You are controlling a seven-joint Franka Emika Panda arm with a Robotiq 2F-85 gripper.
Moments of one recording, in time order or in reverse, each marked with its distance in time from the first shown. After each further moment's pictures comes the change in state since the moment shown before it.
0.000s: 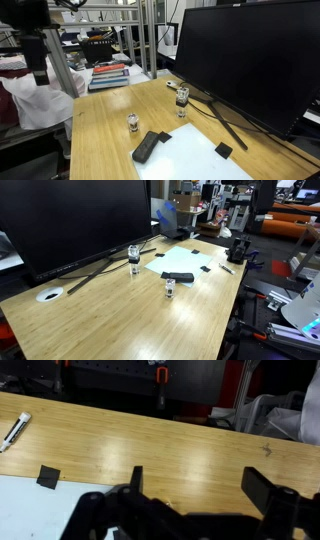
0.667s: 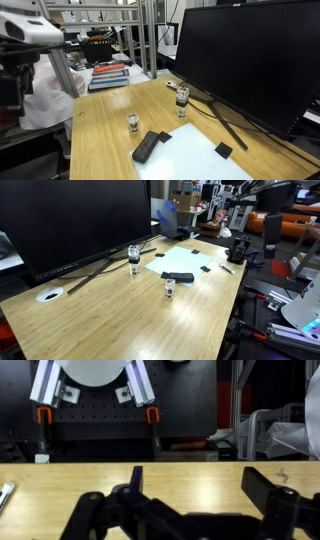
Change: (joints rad) arm -0.001 -0.058 0.022 -0.190 0.090 0.002 0.123
